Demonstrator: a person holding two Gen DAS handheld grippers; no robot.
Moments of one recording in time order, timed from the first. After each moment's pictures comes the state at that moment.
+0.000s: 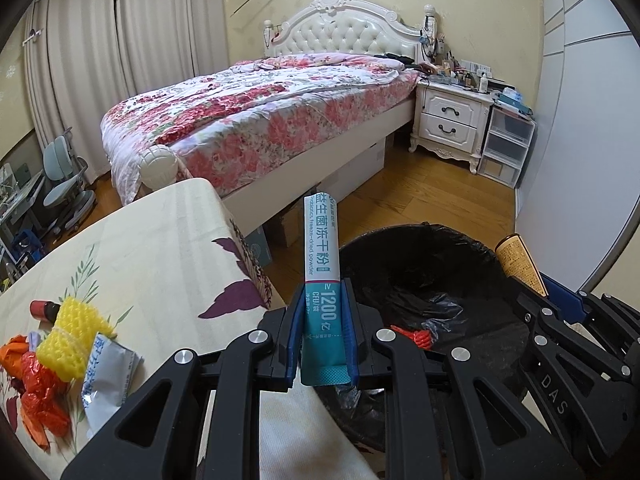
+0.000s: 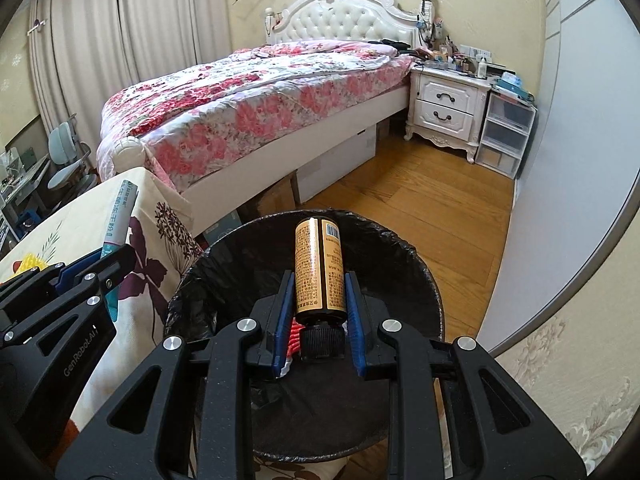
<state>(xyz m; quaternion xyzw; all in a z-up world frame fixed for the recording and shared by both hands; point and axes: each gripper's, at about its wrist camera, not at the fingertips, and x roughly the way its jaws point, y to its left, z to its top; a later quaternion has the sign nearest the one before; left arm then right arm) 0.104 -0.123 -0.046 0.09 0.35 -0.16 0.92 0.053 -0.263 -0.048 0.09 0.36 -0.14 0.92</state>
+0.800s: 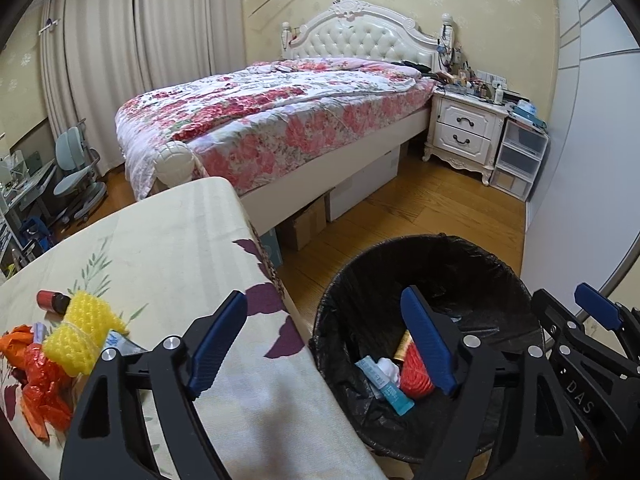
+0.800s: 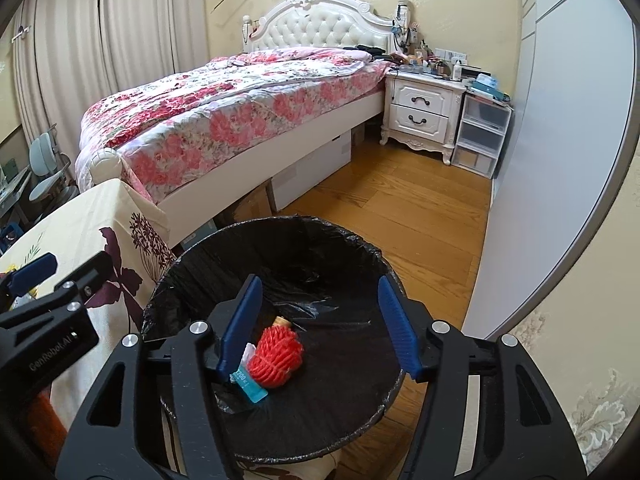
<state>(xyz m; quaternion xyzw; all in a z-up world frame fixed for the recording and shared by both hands) 0.107 -0.108 -0.040 0.07 0.34 -0.13 0.93 0.043 -0.276 -0.044 0.09 0.34 -0.18 0.92</state>
